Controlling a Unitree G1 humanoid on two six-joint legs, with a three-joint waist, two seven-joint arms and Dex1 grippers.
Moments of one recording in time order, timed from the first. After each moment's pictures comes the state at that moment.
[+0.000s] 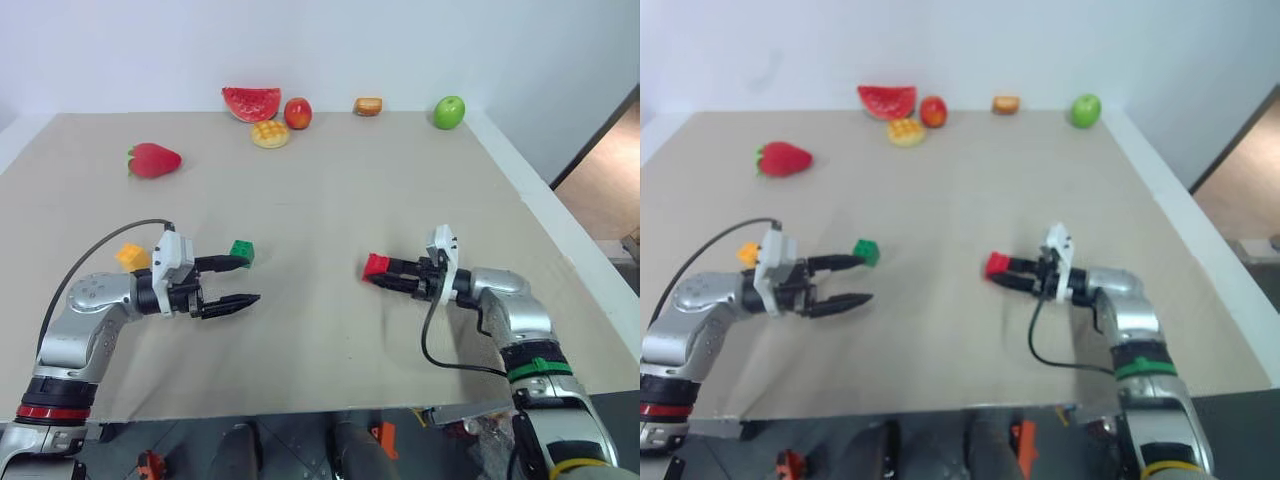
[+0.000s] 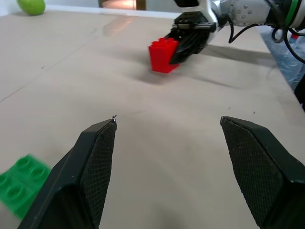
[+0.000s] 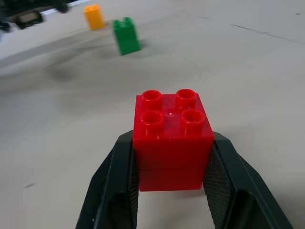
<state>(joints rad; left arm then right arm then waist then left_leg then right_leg) -0.31 0.66 0.05 -0.01 -0.53 0.20 -1.24 -0.52 -0.54 0.00 0.39 0.34 0.20 1.29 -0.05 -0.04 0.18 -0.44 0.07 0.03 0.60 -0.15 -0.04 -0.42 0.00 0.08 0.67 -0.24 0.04</state>
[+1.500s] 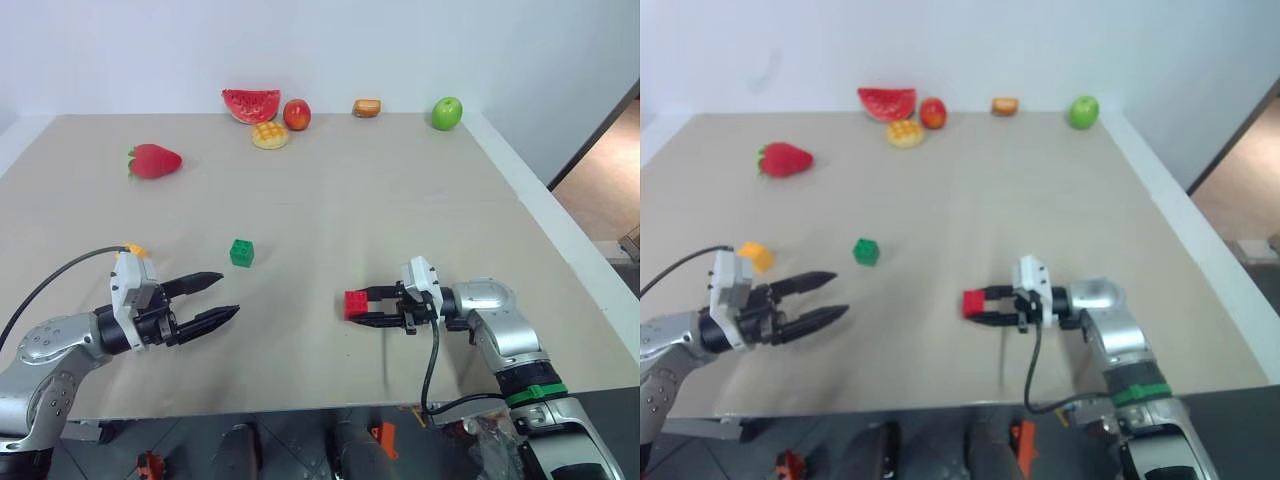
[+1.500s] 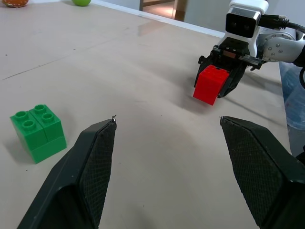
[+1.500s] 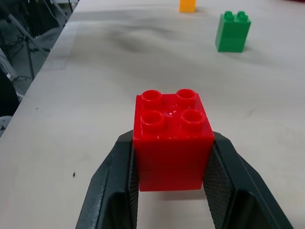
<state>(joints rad) -0.01 0.69 0.26 -0.33 -0.71 0.41 -1.03 -0.45 -0.55 0.12 0.25 0.31 0.02 1.40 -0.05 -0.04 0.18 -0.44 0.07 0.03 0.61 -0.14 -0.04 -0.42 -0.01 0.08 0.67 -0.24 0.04</state>
